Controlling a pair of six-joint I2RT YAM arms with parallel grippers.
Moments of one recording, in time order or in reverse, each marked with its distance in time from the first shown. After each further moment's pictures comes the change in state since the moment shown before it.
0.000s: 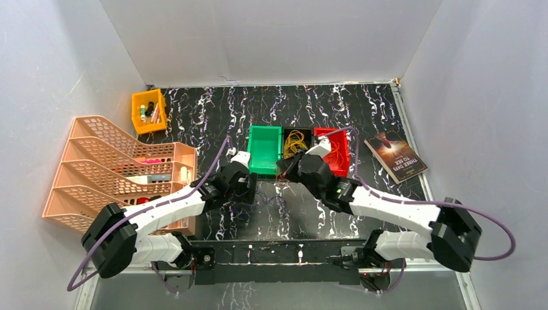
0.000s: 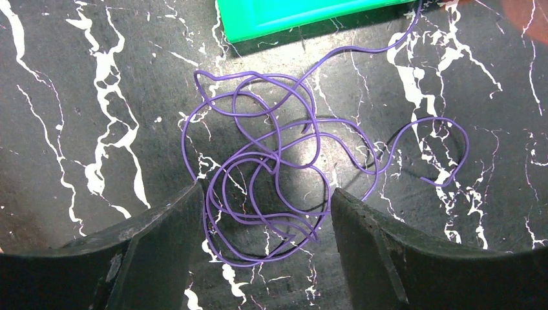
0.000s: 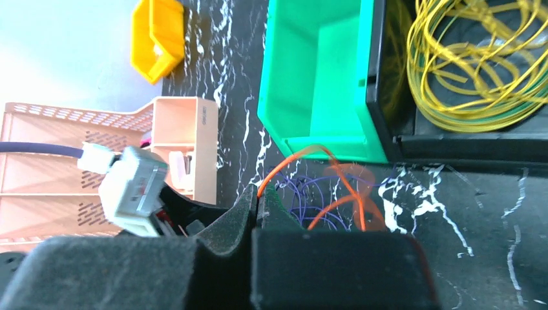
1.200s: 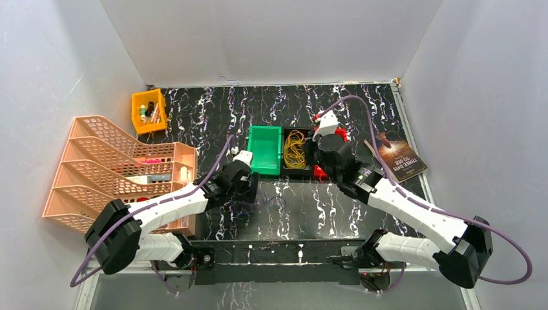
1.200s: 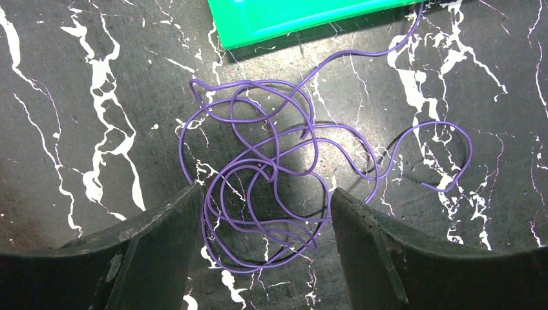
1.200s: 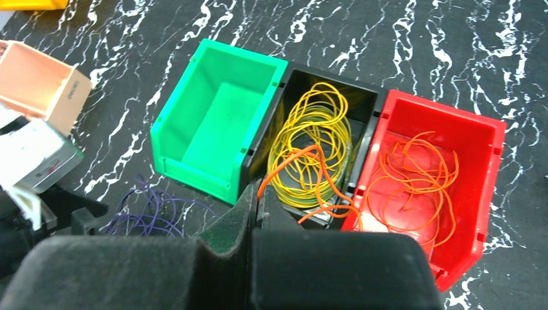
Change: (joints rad) left arm 0.000 0.048 0.026 0.002 -0.001 0.015; right arm -0.127 -0.168 0.180 -0.294 -0.025 -0.780
